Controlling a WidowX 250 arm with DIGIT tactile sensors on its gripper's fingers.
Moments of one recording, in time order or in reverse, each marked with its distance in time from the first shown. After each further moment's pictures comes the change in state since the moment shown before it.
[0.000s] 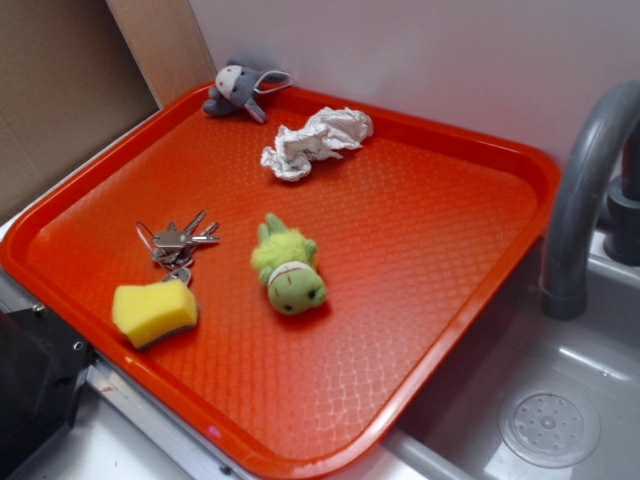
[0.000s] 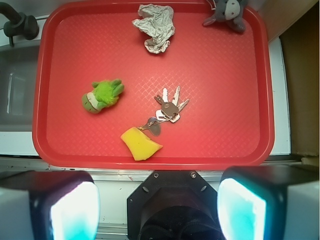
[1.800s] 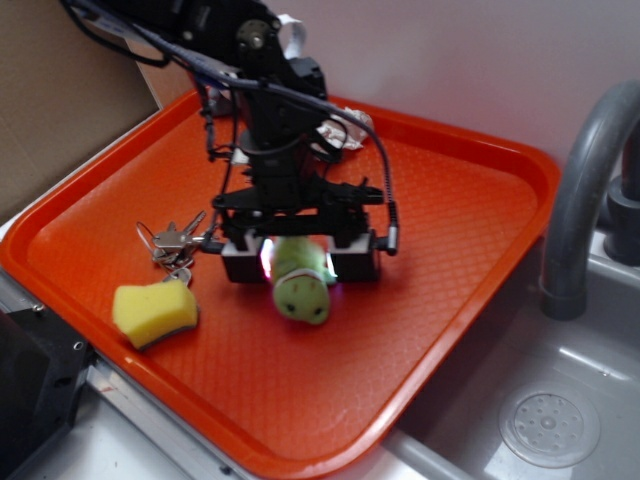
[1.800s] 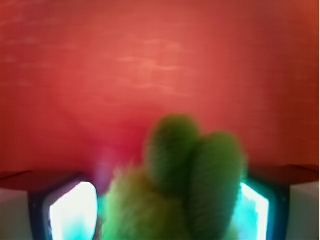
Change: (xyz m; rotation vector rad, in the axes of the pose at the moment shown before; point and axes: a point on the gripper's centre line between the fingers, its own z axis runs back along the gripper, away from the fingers) arm 0.079 -0.095 -0.231 0.080 0.166 0.576
